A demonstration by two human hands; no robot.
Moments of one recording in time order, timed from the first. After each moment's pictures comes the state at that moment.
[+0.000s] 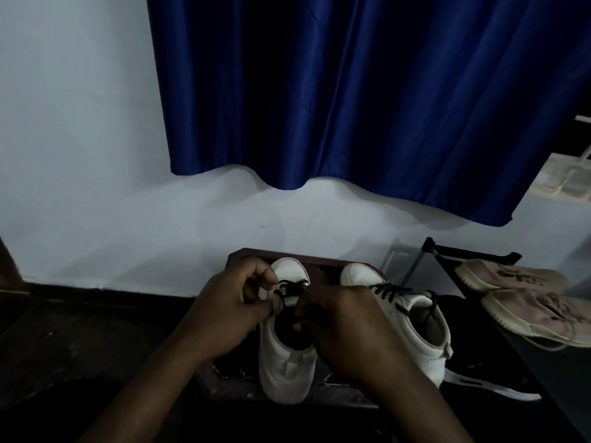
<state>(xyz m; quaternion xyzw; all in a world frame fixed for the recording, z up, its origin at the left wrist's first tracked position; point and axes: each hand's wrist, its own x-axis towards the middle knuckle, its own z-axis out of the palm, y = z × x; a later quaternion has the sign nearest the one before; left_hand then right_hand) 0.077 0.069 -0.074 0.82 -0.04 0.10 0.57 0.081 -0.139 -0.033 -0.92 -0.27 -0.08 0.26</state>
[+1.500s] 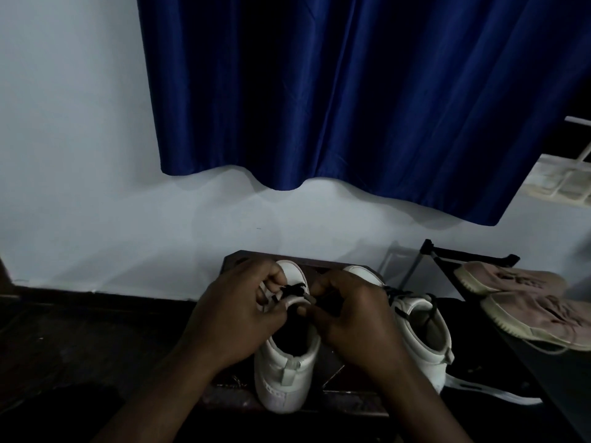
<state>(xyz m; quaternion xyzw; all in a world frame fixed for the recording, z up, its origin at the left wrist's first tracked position) 0.079 0.054 -0.070 0.88 -0.09 0.21 0.42 0.110 -0.149 -0.060 -0.90 -0.21 -0.17 0.34</state>
